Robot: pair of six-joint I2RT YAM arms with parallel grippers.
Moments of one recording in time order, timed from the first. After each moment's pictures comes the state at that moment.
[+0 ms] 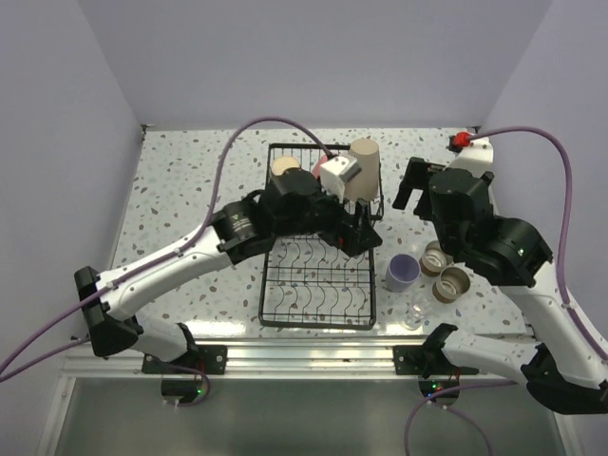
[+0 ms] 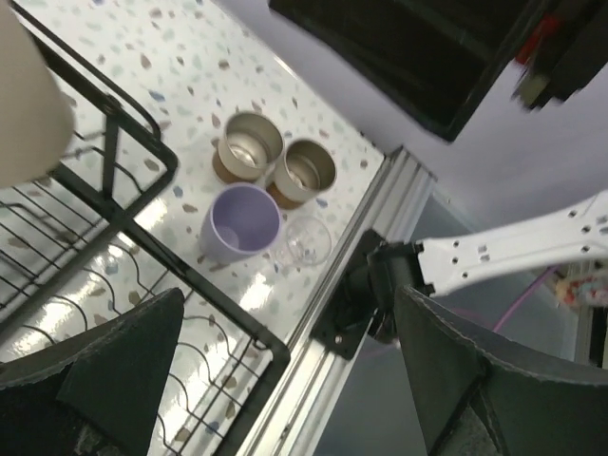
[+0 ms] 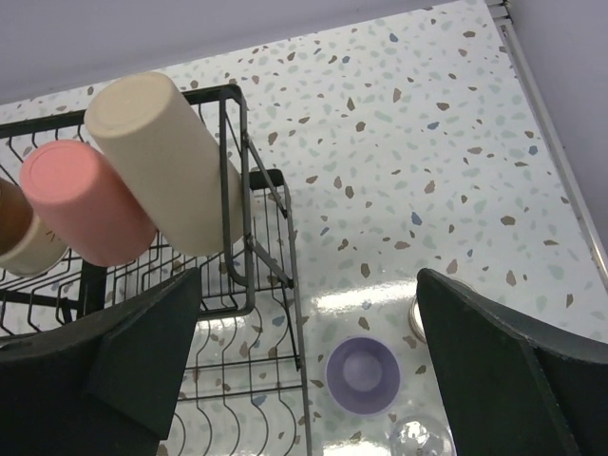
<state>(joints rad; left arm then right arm) -1.02 1.40 1.50 -0.41 0.13 -0.48 0.76 1.02 1.53 -0.99 0.78 0.51</state>
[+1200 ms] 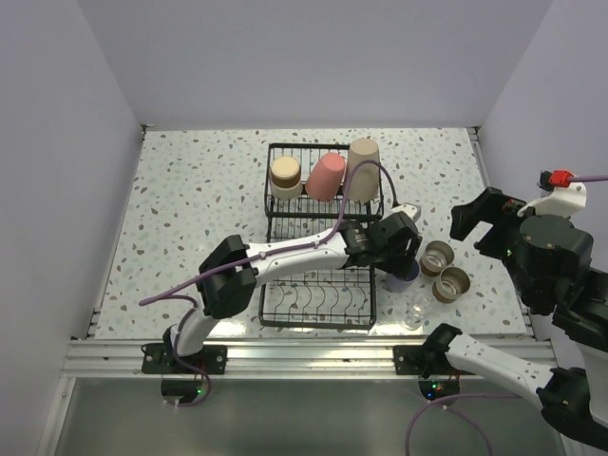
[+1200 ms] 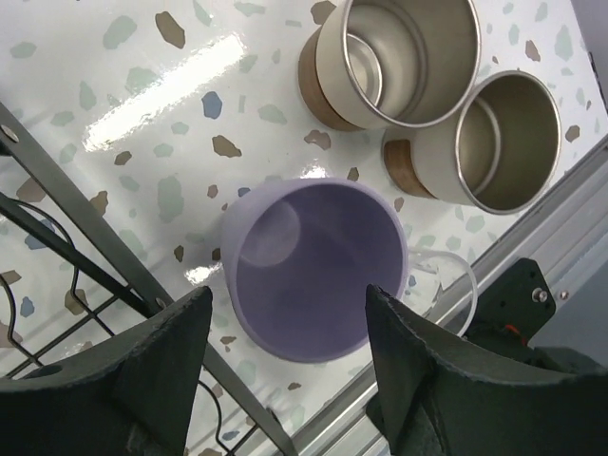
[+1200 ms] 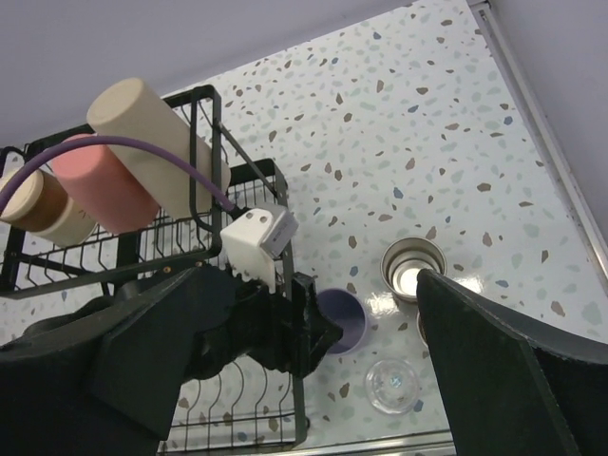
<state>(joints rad) -1.18 2.11 1.84 -0.55 -0.11 -0.66 0.76 0.81 1.67 -1.30 0.79 0.63</state>
